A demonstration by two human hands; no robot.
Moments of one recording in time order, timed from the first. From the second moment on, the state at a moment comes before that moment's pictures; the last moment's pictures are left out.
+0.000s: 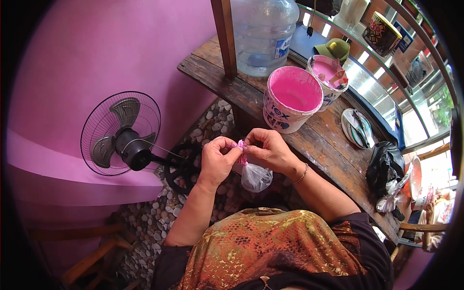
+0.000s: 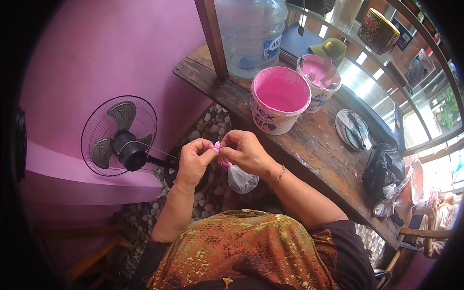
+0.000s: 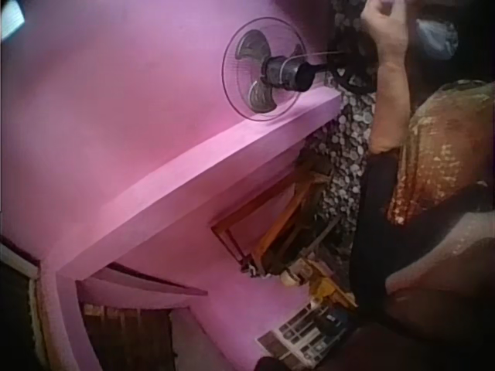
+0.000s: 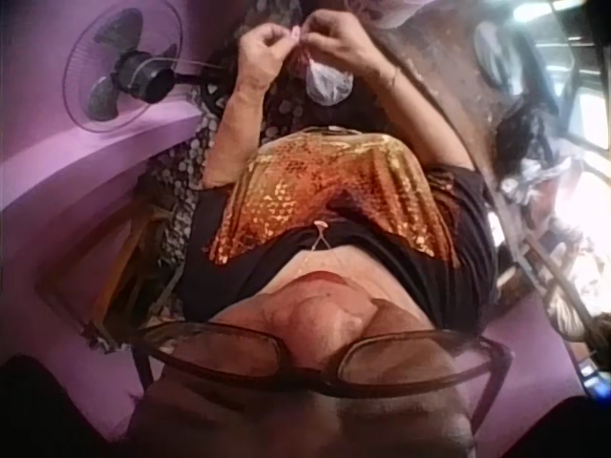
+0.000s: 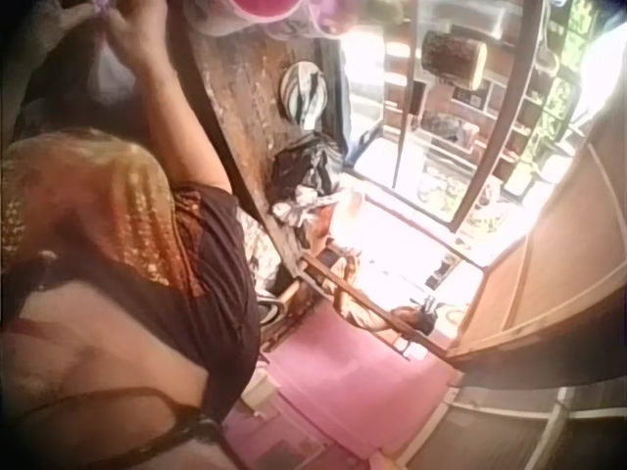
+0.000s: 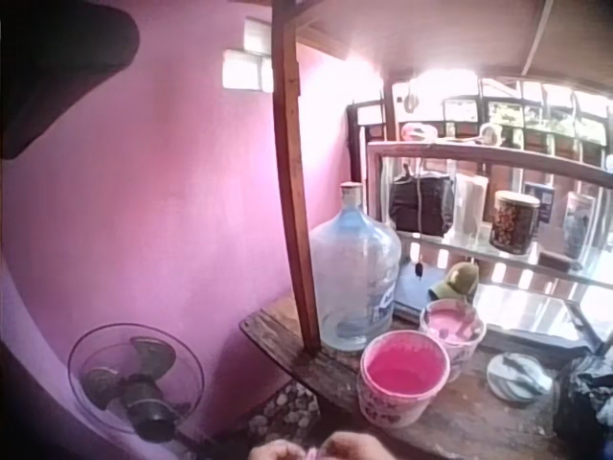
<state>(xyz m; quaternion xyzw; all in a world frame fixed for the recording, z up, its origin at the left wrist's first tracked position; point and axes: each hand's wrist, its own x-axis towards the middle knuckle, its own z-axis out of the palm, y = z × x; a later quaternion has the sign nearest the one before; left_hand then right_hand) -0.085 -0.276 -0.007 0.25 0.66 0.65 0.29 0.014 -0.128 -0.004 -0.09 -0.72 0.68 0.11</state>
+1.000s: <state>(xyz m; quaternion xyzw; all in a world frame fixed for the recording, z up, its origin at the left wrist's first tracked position) -0.088 -0.262 -0.028 0.26 0.73 0.59 0.22 0.023 -0.126 -0.023 -0.17 -0.69 0.70 0.09</state>
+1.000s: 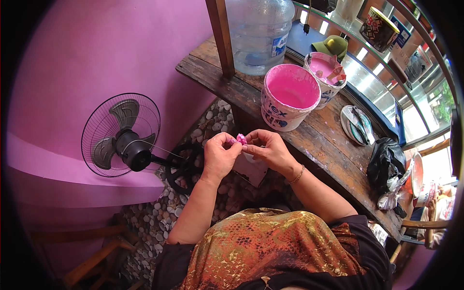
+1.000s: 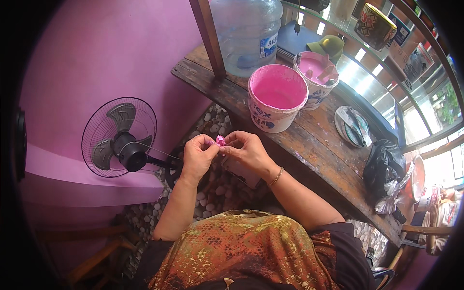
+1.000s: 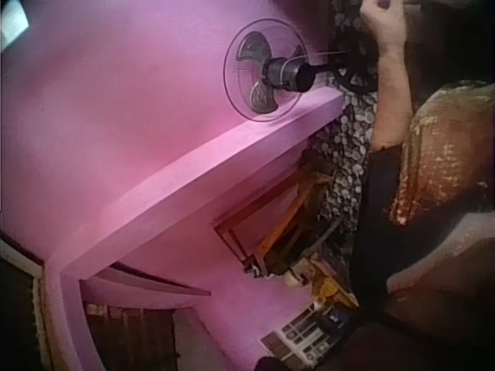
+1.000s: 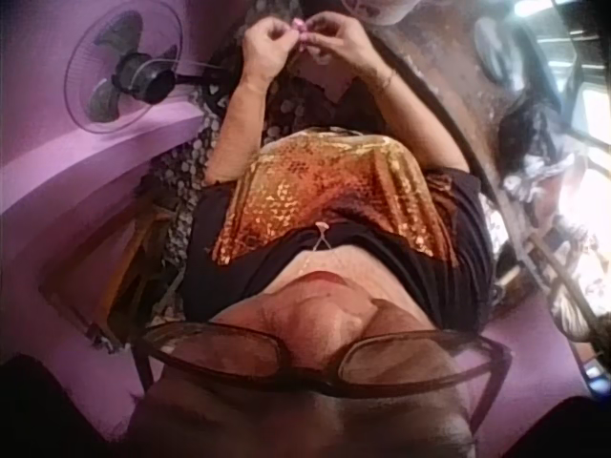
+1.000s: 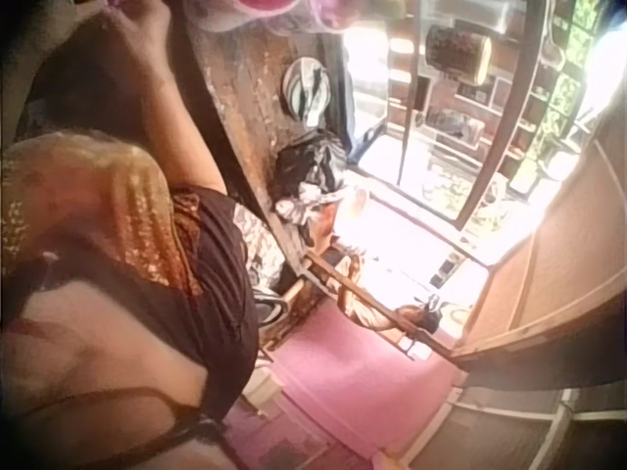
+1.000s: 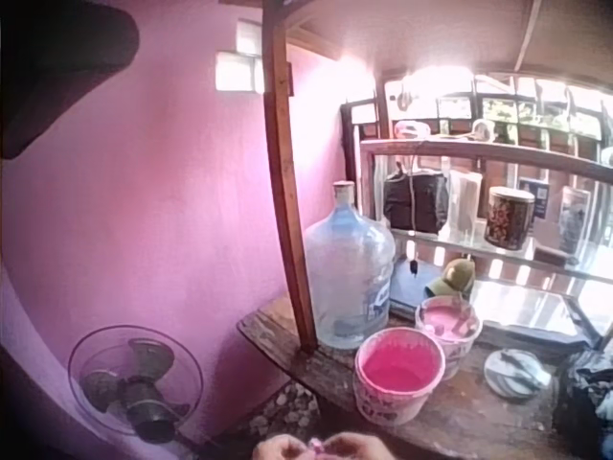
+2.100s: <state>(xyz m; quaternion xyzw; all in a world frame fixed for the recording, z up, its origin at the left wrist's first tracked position) -0.083 -0.260 -0.038 0.13 0.47 0.77 0.41 0.018 -0.123 -0.032 -0.18 -0.63 0.76 0.07</state>
